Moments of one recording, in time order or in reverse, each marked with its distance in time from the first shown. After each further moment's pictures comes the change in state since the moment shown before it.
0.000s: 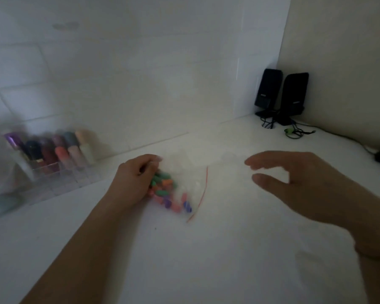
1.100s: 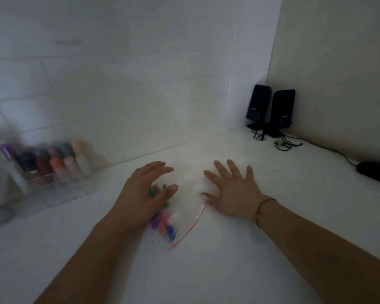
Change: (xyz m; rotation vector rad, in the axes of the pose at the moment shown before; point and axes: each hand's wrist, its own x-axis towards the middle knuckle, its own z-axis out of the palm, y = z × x) left_hand -0.010 0.002 0.007 0.179 -0.114 0.247; right_hand 0.080 0.031 0.108 -0.491 -0.267 0.103
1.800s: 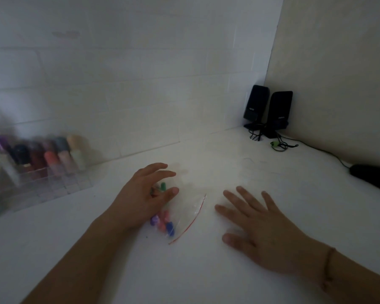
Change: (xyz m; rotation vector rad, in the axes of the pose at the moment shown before) left_hand 0.000 0.002 0.008 0.037 -0.079 0.018; right_hand -0.102 0.028 0.001 -0.036 -0.002 -0.230
